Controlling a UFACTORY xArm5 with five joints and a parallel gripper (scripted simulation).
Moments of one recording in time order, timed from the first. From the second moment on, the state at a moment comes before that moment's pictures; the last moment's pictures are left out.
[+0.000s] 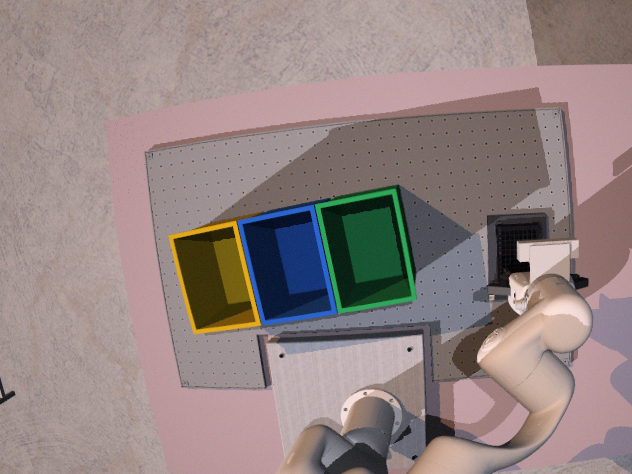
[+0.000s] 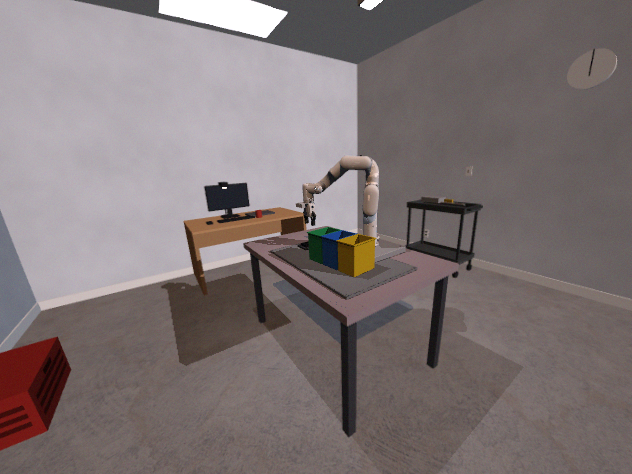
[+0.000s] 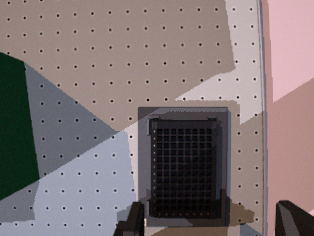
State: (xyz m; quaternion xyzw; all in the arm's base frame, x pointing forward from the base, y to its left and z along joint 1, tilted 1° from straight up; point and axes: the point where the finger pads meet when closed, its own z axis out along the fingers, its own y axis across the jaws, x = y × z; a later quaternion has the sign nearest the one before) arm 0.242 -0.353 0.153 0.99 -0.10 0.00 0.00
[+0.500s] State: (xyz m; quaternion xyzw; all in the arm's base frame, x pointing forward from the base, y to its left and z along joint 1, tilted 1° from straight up) arm 0.243 -0.353 0.130 0.99 -0.10 0.00 0.00
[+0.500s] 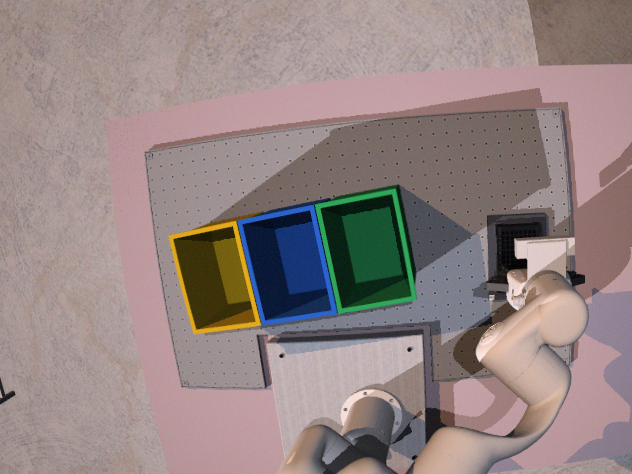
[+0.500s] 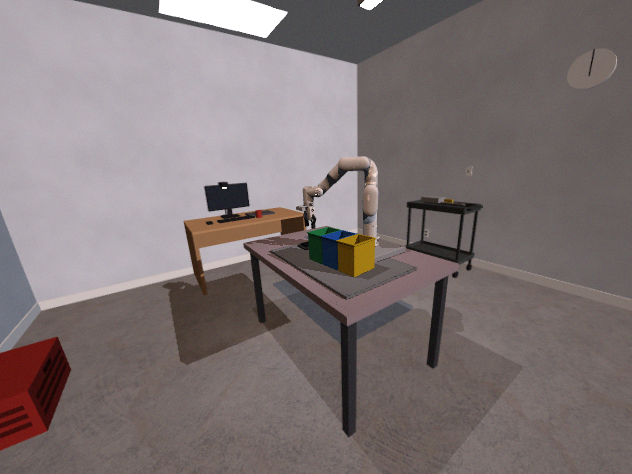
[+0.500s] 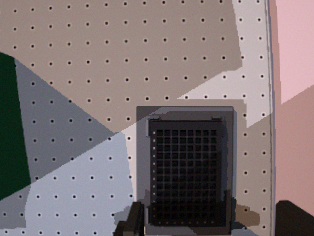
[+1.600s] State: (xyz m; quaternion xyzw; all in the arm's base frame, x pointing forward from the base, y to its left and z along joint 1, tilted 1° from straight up) arm 0.243 -0.353 0.081 0.99 -0.10 0.00 0.00
